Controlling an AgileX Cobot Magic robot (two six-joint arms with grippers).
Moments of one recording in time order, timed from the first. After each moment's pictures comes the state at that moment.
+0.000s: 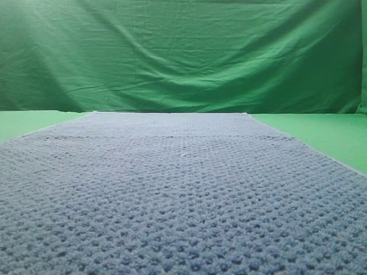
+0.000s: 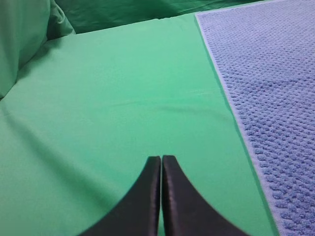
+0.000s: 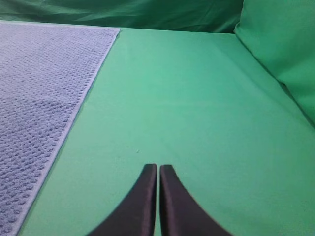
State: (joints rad) left arm 0.06 -0.02 0.01 0.01 0.33 0.15; right arm 0.00 -0.02 0.02 0.16 0.40 -0.28
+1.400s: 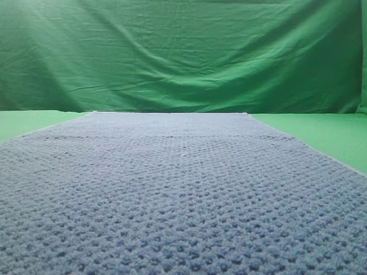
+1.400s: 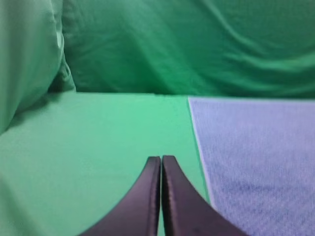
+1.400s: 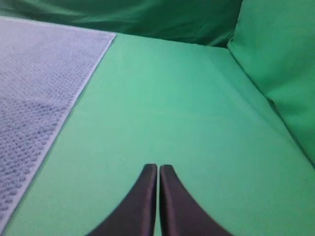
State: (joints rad) left arm 0.06 -0.02 0.01 -0.19 0.05 0.15; right arm 0.00 -0.02 0.03 0.24 0.28 -0.32
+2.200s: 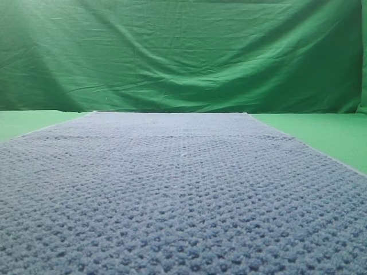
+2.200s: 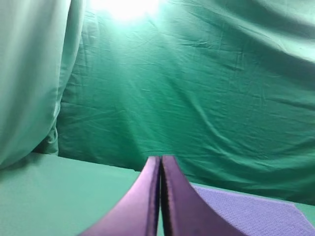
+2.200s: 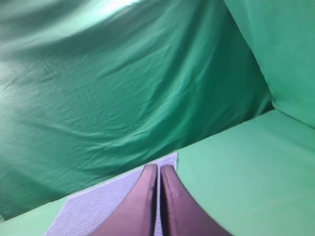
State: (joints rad) left arm 0.03 0.07 -0.20 -0.22 0.06 -0.01; right arm 0.00 0.08 -0.14 0.79 0.18 -0.38
